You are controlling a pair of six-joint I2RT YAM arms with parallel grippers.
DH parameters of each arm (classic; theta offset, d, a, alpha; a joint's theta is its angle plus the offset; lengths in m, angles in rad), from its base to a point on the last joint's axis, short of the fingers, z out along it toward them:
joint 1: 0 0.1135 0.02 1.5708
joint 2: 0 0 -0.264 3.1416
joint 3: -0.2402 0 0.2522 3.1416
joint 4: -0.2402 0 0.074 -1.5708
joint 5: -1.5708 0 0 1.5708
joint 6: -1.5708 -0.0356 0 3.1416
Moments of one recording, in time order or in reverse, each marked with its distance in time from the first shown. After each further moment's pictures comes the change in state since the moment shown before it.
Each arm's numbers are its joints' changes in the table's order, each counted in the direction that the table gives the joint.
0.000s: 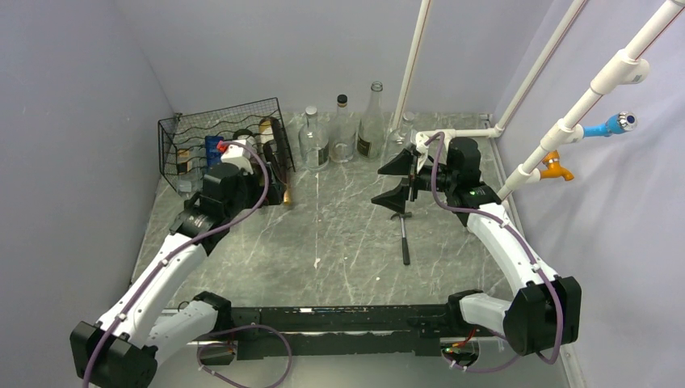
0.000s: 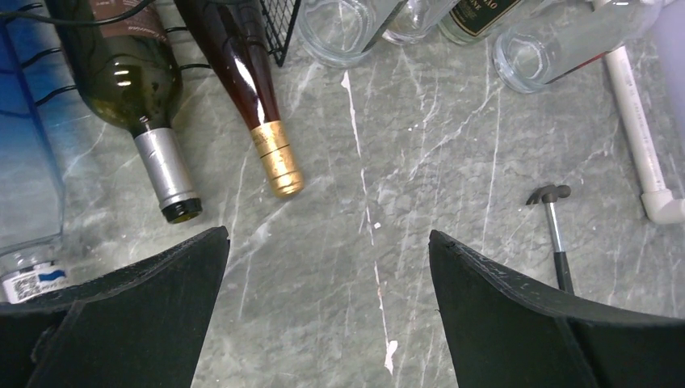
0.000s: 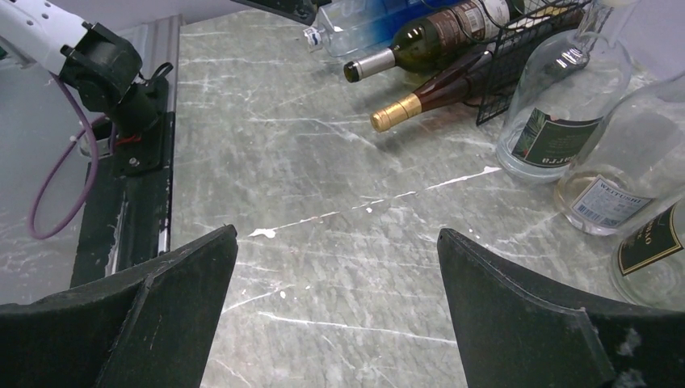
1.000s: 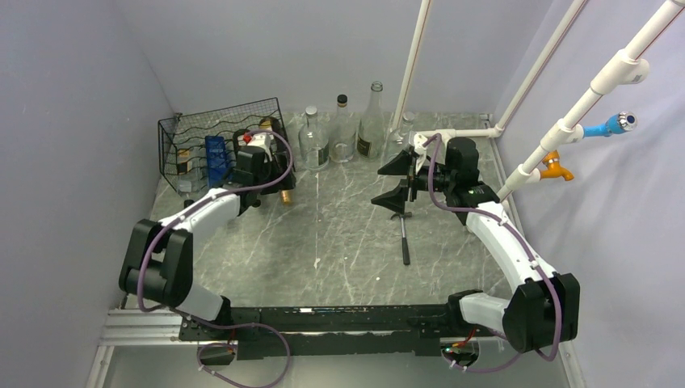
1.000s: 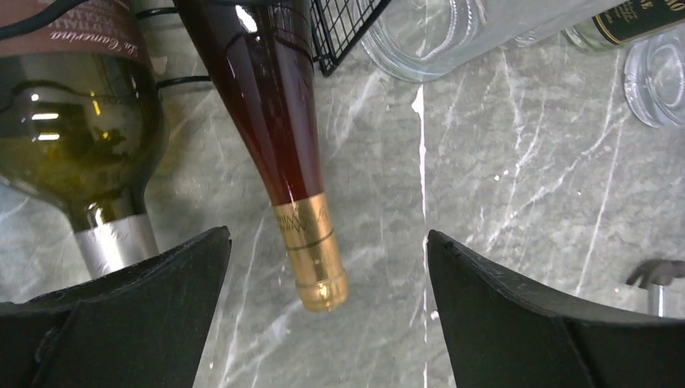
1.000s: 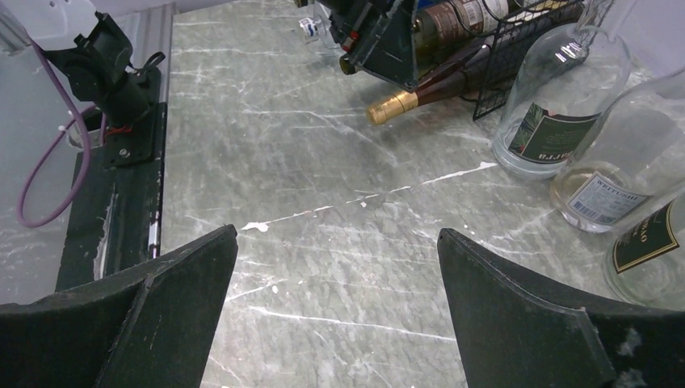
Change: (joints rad) left arm 0.080 -0.533 -0.056 0.299 -0.044 0.017; right arm 0.000 -0.013 0.001 -0.014 -0.002 0.045
